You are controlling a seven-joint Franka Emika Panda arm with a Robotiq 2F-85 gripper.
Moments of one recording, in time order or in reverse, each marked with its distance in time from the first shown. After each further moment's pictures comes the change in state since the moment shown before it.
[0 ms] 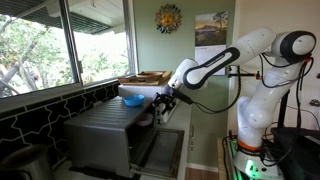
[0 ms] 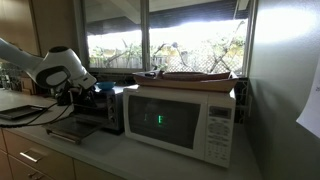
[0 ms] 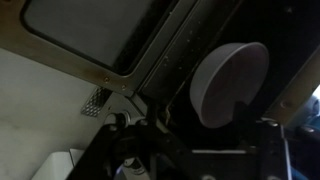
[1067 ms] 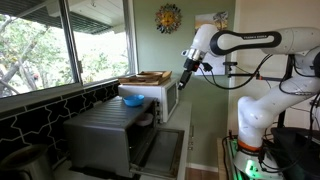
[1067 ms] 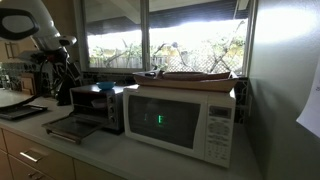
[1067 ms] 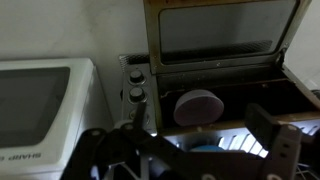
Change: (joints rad) arm -0.011 -0.423 -0.090 0.164 -0.321 -0.753 -0.603
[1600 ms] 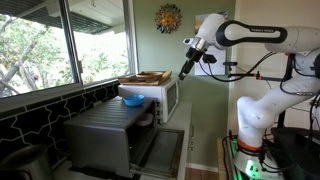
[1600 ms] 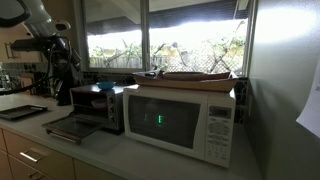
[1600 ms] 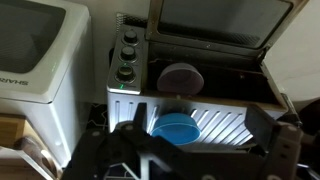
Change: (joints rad) arm 0.056 -0.031 -0.039 0.066 -0.017 0.017 -0.225
